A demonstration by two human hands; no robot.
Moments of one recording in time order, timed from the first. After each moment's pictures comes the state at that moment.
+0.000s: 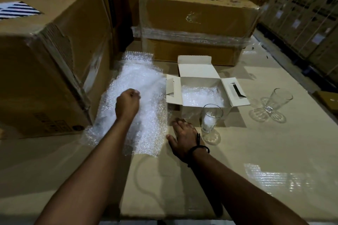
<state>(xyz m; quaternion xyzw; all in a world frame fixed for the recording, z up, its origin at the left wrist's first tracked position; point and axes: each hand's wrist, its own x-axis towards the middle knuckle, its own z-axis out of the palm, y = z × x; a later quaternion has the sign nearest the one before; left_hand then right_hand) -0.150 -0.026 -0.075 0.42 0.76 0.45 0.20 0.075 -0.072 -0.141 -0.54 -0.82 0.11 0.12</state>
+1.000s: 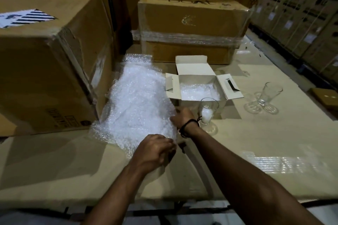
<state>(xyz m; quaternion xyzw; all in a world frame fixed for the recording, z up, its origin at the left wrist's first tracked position) -0.085 -0.174 -0.108 0.85 0.44 0.28 0.08 0.052 -0.061 -0.079 -0.61 -0.62 0.43 0.26</state>
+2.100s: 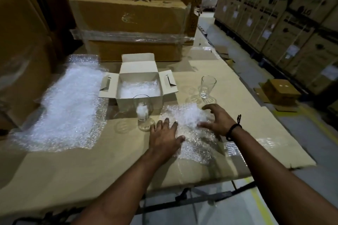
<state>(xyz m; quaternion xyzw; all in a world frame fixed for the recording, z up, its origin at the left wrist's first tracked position) 0.181 -0.125 -0.101 0.76 0.64 0.06 0.11 0.406 -0.073 -0.056 -0.63 -0.73 0.22 0.14</state>
